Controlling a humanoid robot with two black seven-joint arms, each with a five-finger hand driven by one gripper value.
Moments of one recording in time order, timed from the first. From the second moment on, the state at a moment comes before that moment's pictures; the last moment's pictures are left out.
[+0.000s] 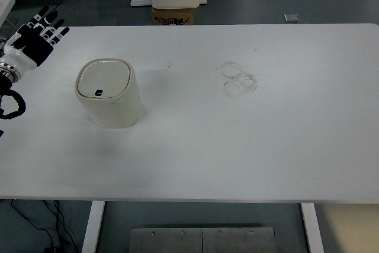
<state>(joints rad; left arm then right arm) -0.91 0.38 -0.79 -0.28 -0.21 -0.56 0.01 0.01 0.00 0.29 0.14 -0.24 0.06 0.42</state>
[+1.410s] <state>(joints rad) -0.92 0.36 -0.79 -0.28 -0.24 -0.55 0.01 0.01 0.00 0.29 0.14 -0.24 0.06 0.42</state>
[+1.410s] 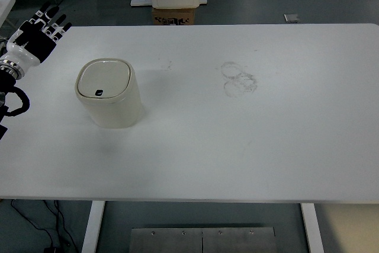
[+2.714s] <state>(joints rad) -0.87 0.69 -0.79 -0.90 0.08 -0.34 0.06 0.01 0.00 0.29 0.14 -0.24 0.06 0.42</state>
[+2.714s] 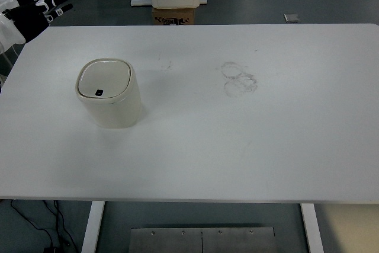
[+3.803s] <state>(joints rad) -1.24 1.02 -0.45 -1.27 0.47 -0.61 0.33 0.01 0.00 0.29 0.14 -0.24 0.06 0.42</state>
